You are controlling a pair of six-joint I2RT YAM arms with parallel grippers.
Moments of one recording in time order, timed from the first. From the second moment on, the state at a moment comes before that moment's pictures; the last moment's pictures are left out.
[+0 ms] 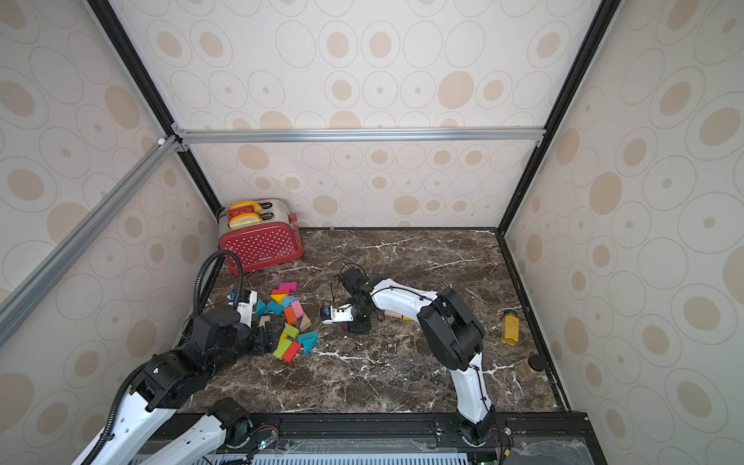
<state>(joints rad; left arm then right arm) -0.56 0.63 0.84 -0.92 -0.19 -0.43 0.87 2.02 1.46 -0.71 -0.26 -0.94</state>
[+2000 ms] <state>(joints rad) -0.56 0.63 0.84 -0.92 -0.18 -0.43 0.43 1.93 1.58 -0.79 -0.32 -0.93</state>
